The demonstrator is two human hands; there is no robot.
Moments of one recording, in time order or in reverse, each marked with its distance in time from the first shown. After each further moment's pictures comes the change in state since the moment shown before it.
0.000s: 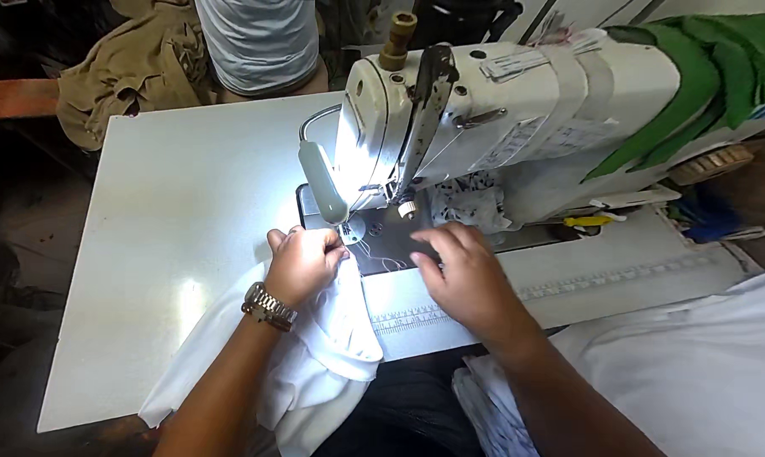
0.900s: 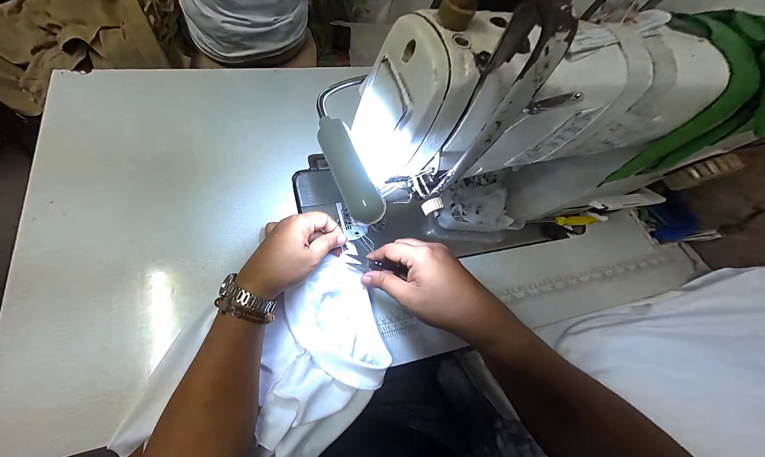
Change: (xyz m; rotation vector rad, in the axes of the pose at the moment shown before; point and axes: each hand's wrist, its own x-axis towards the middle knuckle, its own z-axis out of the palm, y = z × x) left_hand 0.009 -0.037 -0.001 -0.588 -0.078 0.070; right_hand 0.020 -0.040 0.015 0.209 -0.244 -0.013
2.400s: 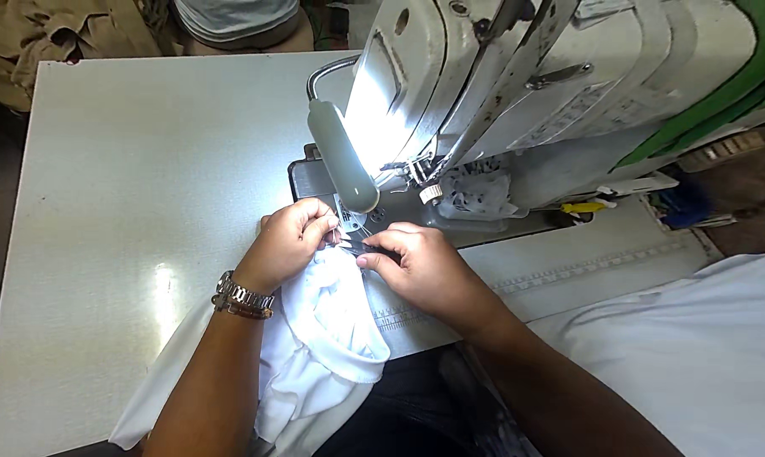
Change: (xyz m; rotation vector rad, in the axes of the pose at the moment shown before) left_hand -0.001 -0.002 0.005 -0.069 0.072 0.018; right_hand 0.006 0.004 0.007 -0.058 0.103 -0.112
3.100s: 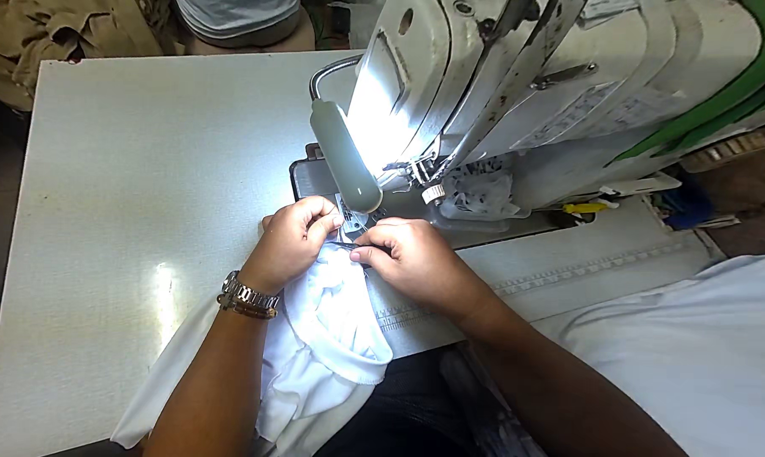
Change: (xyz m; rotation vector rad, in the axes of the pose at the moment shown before) left_hand 0.001 0.001 0.004 0.063 0.072 0.069; right_hand 0.014 -0.003 0.002 0.035 -0.043 -0.055
